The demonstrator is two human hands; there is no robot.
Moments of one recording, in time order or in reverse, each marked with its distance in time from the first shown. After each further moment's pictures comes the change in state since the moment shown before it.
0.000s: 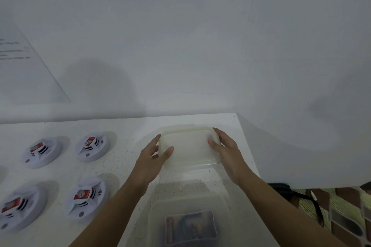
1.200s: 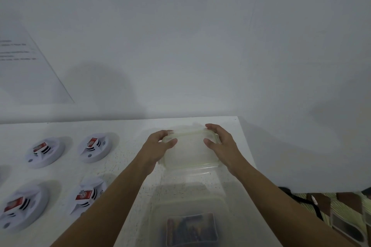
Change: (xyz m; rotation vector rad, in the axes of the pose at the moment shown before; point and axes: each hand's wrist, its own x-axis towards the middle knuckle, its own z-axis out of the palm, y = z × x) left_hand 0.048 0.015 0.001 -0.057 -0.059 -0.035; right_hand 0.009 -0.026 0.009 -0.245 -0.007 -0.105
